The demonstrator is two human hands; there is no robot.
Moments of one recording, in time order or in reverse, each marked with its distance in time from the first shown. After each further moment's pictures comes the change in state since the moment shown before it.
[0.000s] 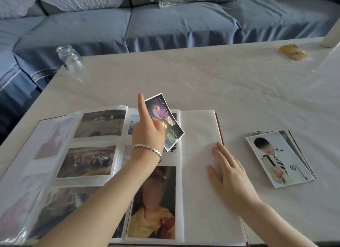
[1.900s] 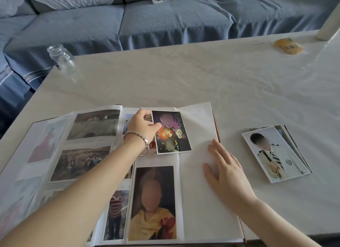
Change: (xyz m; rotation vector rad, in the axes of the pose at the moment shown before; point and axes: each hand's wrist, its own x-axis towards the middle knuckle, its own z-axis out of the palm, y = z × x) left_hand 0.037 -0.024 0.011 0.019 -0.313 -0.157; right_hand -0.001 -0.005 0.000 -0.033 0.029 0.026
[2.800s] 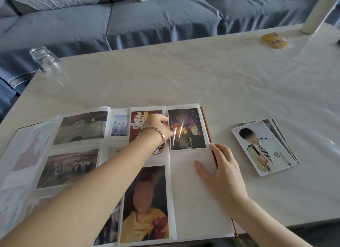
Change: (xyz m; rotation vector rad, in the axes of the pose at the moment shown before) left_hand -0.011 0.038 0.040 0.119 -0.221 -0.016; right_hand -0.005 -0.001 -0.004 0.155 0.126 0.170
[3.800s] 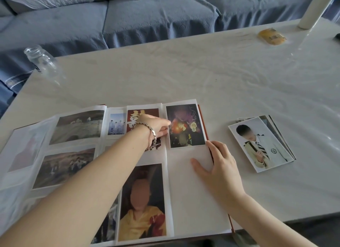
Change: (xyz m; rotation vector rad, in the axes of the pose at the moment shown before) left_hand 0.005 0.001 -0.001 -0.734 -0.053 -0.285; right_hand 0.000 0.000 -0.002 -0.026 -0.031 0.005
